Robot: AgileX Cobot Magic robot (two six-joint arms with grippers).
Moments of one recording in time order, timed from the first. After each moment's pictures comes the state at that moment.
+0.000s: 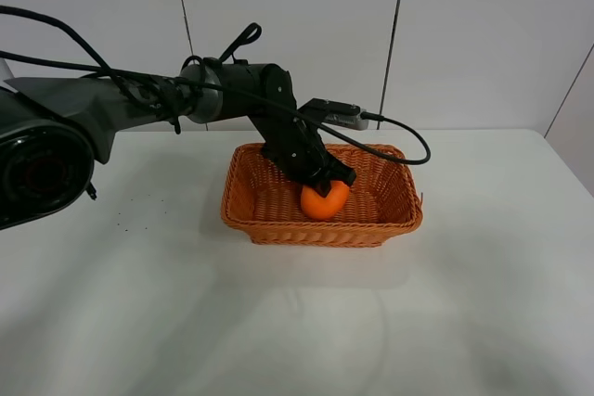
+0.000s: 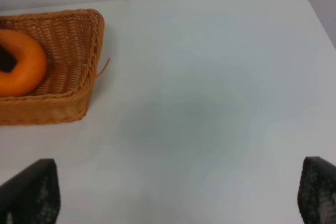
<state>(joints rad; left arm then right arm) -0.61 2.35 -1.89 -0.21 0.68 0.14 0.02 0.01 -0.50 0.01 1.02 0.06</state>
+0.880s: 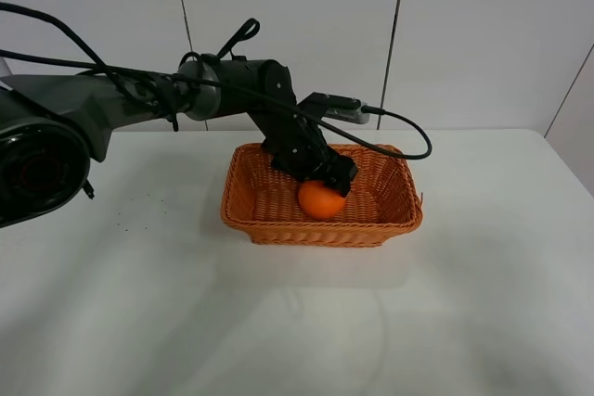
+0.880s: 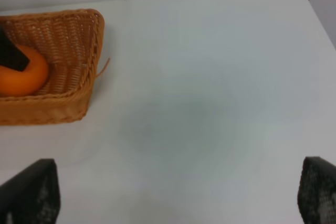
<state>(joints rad) -0.61 2.33 -1.89 -0.21 0.66 0.14 0.02 0.01 -0.50 0.01 1.02 0.06</state>
